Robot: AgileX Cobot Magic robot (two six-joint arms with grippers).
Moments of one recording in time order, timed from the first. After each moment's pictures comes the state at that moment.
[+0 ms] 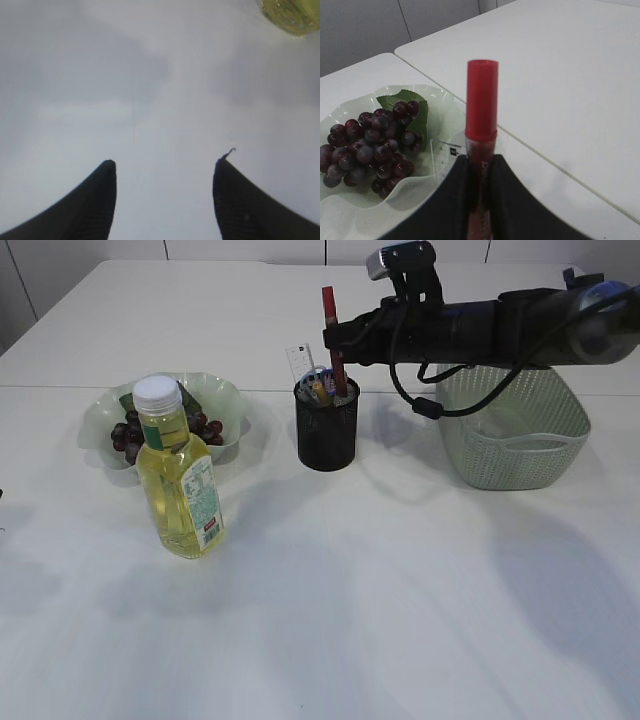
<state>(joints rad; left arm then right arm) -0.18 1.34 -0.86 0.05 0.87 -0.25 0.20 2.25 -1.70 1.78 0.63 -1.96</state>
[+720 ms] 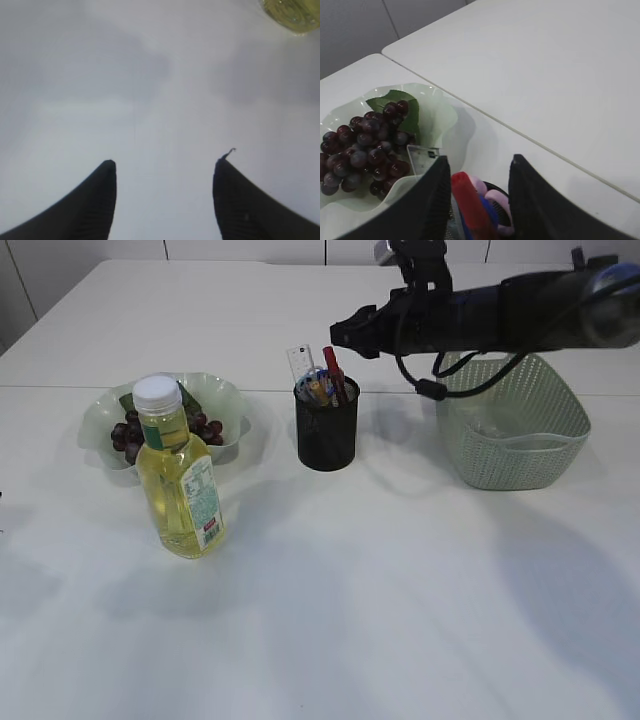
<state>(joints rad) -0.18 1.34 -0.86 0.05 0.88 -0.25 0.20 2.23 -1.70 1.70 0.56 -1.78</state>
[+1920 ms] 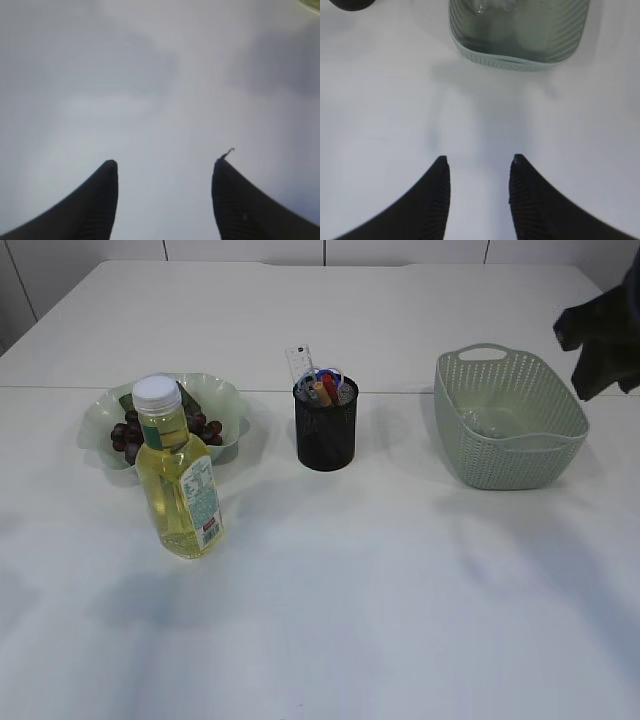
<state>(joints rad) -0.18 1.29 -0.86 0.12 0.96 -0.25 0.20 1.48 -1.36 -0.07 1.08 0.03</state>
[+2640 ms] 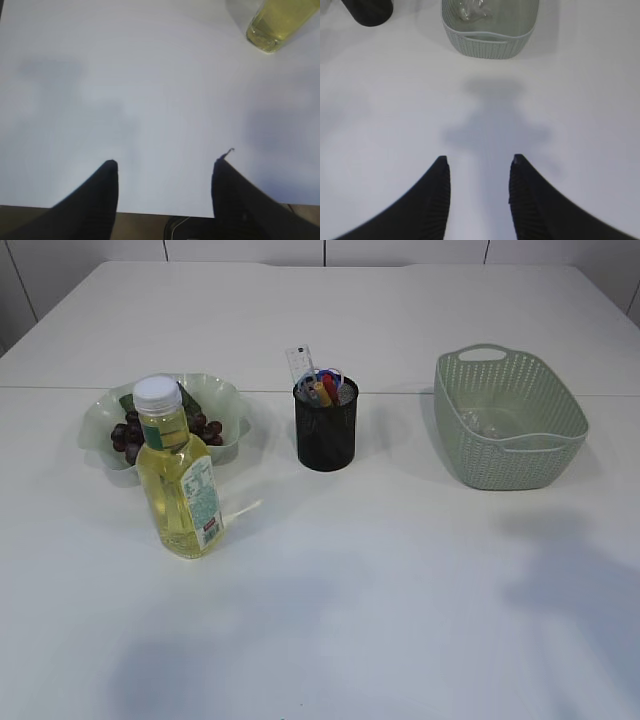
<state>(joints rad) -0.18 0.75 -0.86 0.12 1.19 -0.25 0.20 0.94 -1.05 -0.09 1.09 0.07</state>
